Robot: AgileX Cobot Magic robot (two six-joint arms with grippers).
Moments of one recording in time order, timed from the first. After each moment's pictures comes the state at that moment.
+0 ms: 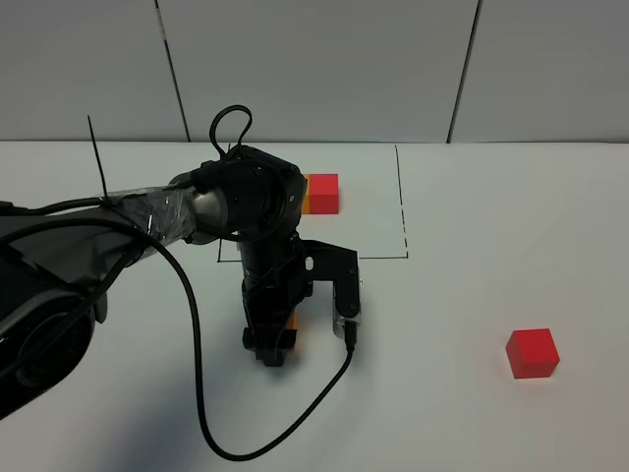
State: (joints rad) left arm -0.57 2.33 -1.75 0.00 1.02 1.02; right arm -0.04 0.05 -0.52 0.01 1.10 -0.10
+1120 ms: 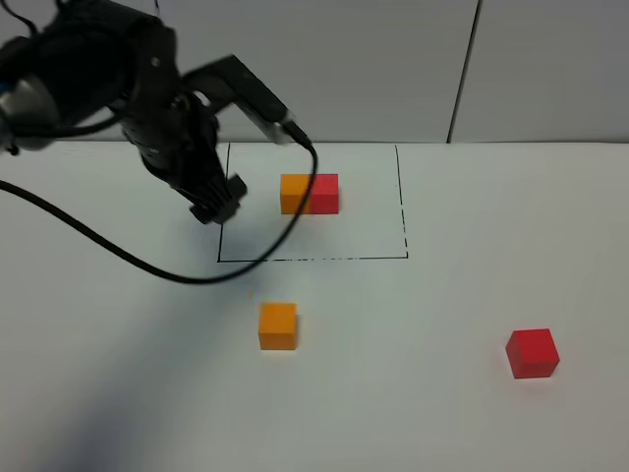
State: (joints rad) left arm -0.37 1.97 -1.75 0.12 0.95 0.39; right arm -0.04 0.05 -0.52 0.01 1.10 -0.10
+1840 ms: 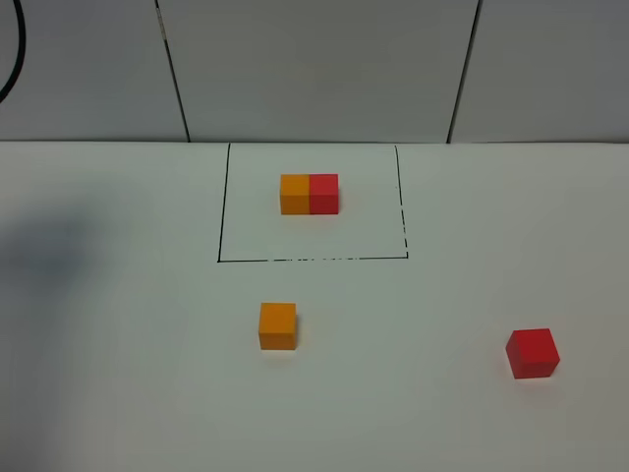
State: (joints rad) left arm 0.14 1.70 -1.70 0.00 1.06 0.18; right arm -0.04 0.05 -0.52 0.01 1.10 -0.10
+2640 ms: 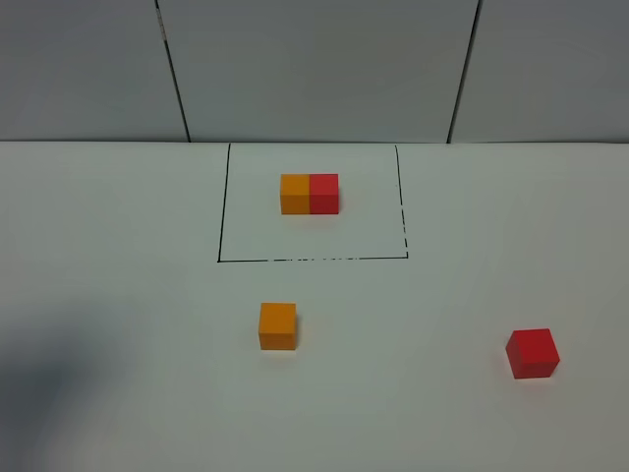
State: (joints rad) left arm 0.14 0.97 -1.00 -0.08 0.77 0.18; right arm -0.04 0.05 -0.52 0.01 1.09 -0.10
